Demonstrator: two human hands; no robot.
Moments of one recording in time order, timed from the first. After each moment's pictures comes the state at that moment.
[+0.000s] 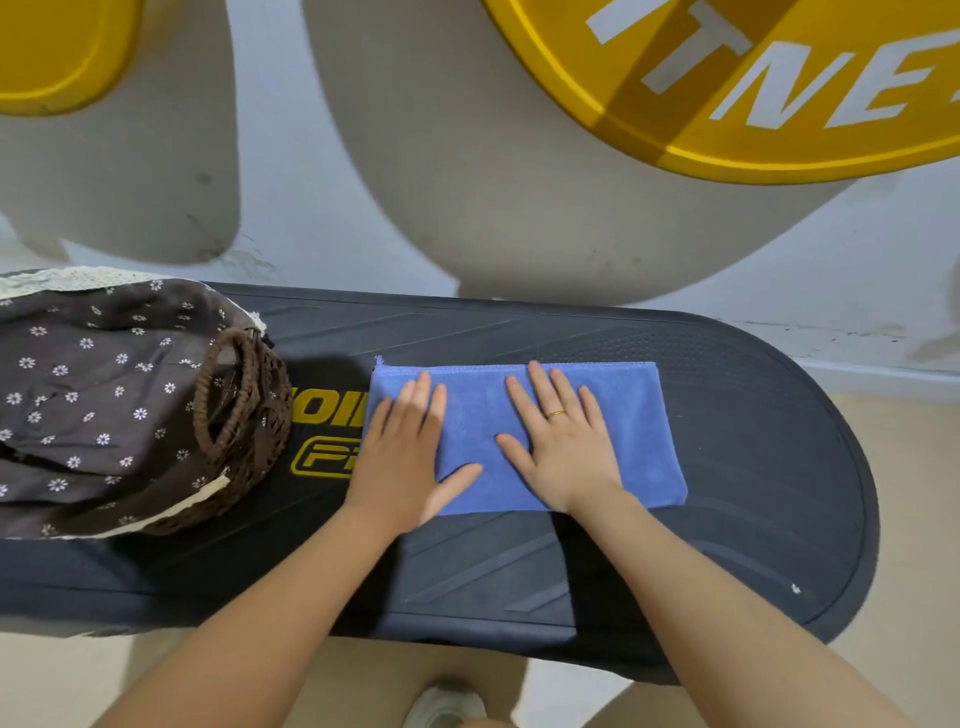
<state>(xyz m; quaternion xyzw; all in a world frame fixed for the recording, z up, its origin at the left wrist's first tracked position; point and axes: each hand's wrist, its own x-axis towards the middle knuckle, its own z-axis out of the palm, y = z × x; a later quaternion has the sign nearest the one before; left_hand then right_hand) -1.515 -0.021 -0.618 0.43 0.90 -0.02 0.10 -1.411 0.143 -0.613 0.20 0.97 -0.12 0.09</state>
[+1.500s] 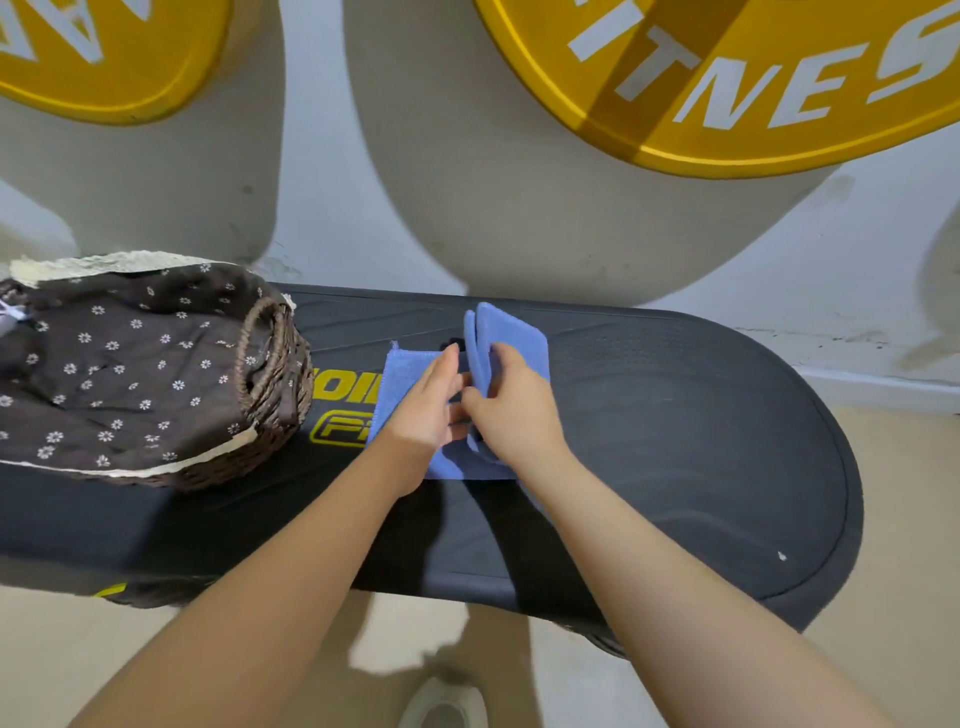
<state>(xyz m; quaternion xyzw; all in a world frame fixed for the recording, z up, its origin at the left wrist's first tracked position) -1.489 0.004 -0.563 0.11 0.65 0.64 0.39 -1.424 0.081 -0.532 0.31 0.82 -0.47 -0.06</state>
